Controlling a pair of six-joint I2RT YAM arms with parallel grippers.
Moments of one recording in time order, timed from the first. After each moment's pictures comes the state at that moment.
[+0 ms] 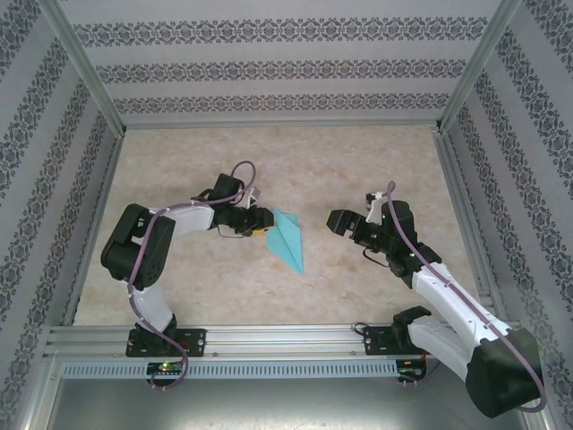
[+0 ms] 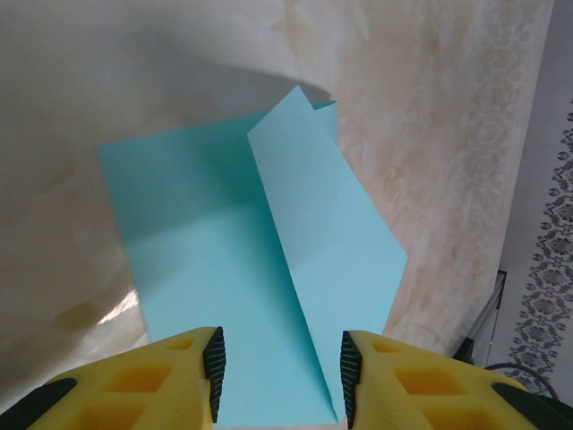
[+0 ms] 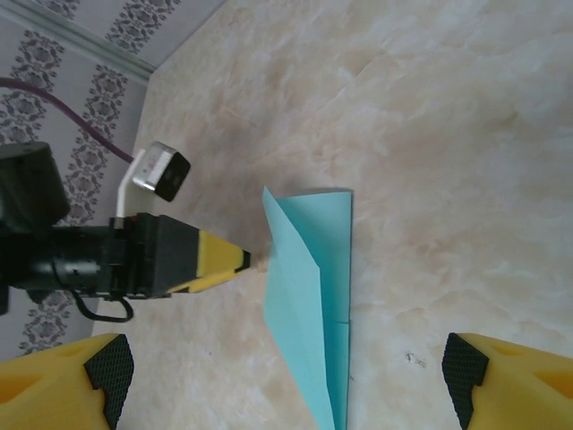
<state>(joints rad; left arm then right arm) -0.37 1.81 0.96 -0.13 0.69 -0.66 0.30 0.93 0.49 -0.08 -0.43 0.76</state>
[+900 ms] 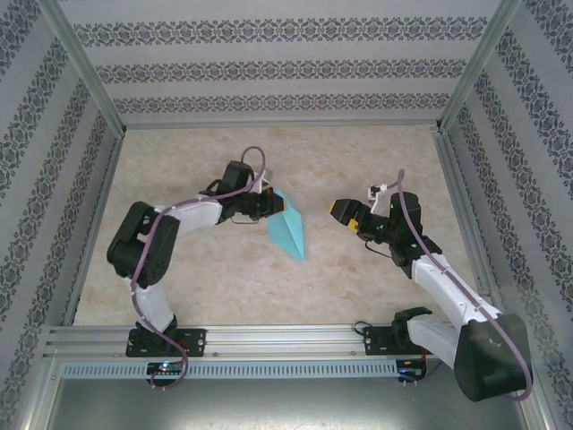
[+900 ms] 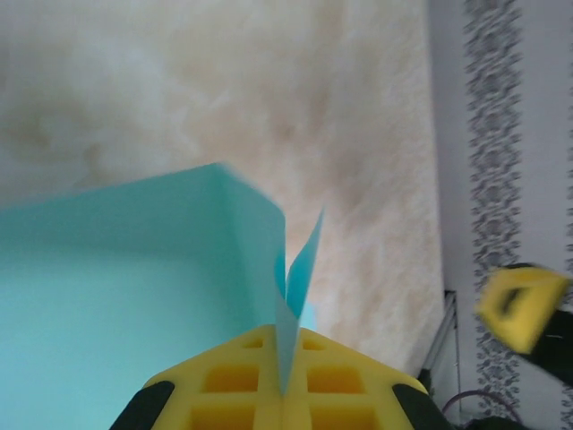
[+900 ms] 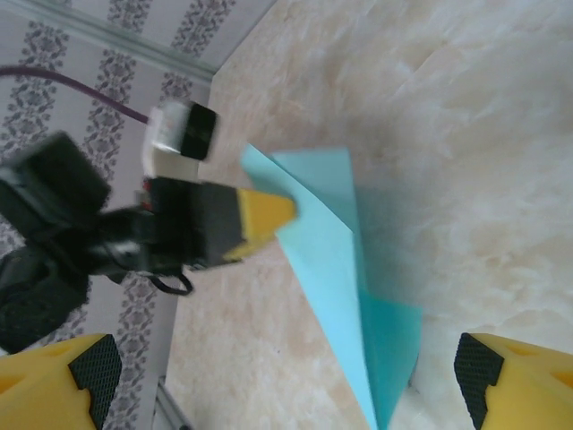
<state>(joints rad) -0.40 1.78 1.07 0.03 0.68 -0.72 0.19 1.05 0.50 0.08 -0.70 0.85</state>
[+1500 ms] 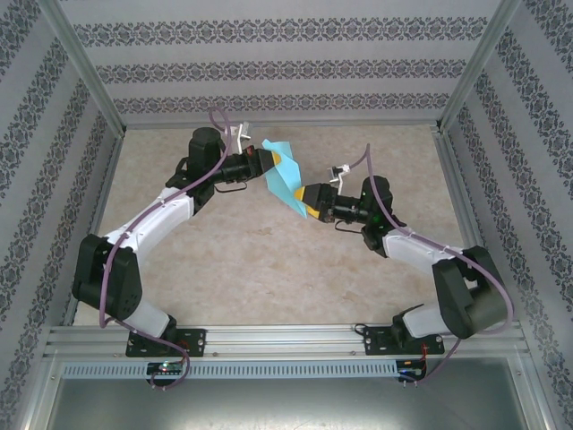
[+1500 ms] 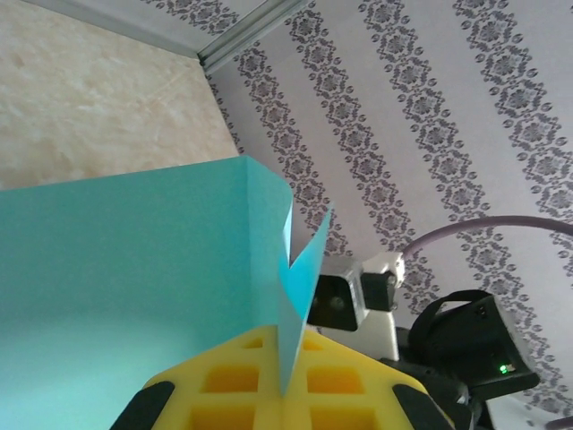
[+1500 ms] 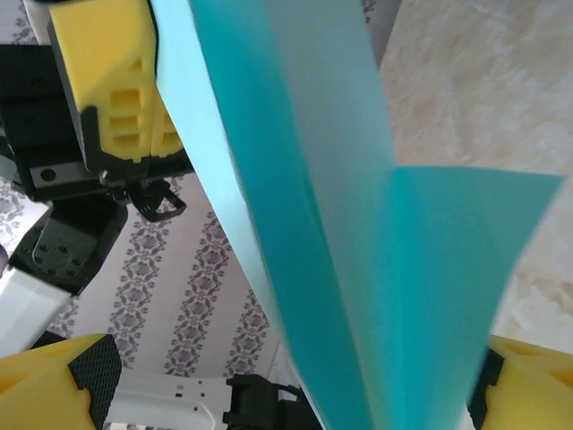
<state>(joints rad) -0.35 1.54 1.18 0.11 0.74 -0.83 0.38 1.42 0.63 0.69 -0.91 1.14</state>
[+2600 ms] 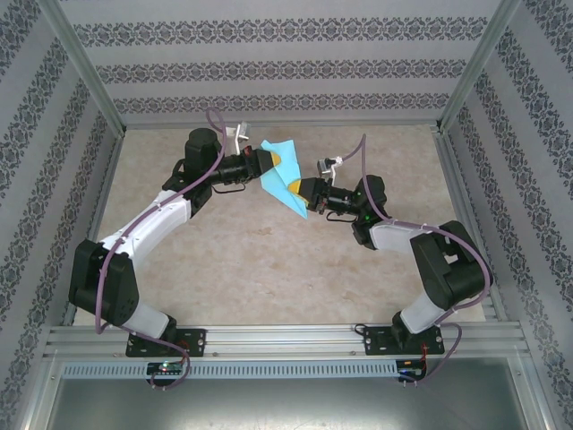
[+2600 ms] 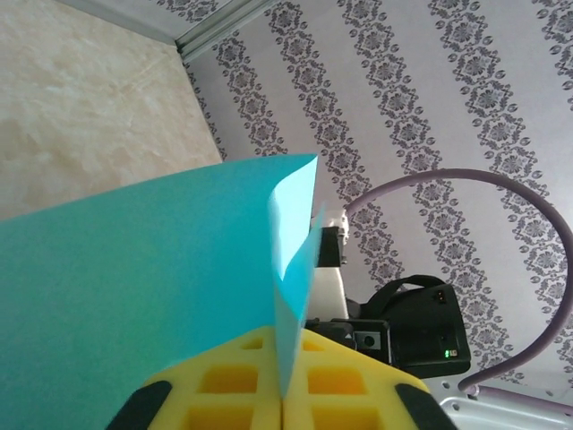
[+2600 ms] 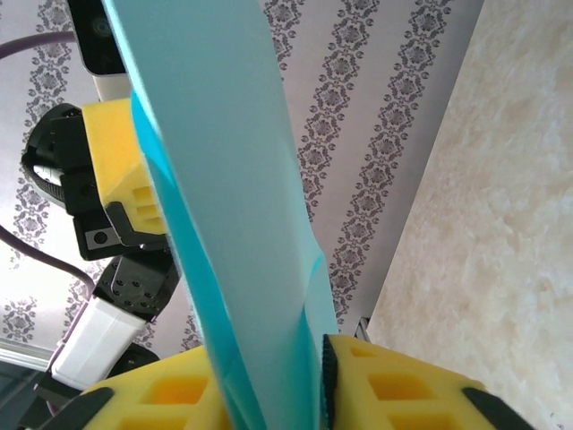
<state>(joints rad) -0.35 1.51 1.16 0.11 0.77 -0.88 0.38 1.60 0.68 1.07 -0.95 1.42</state>
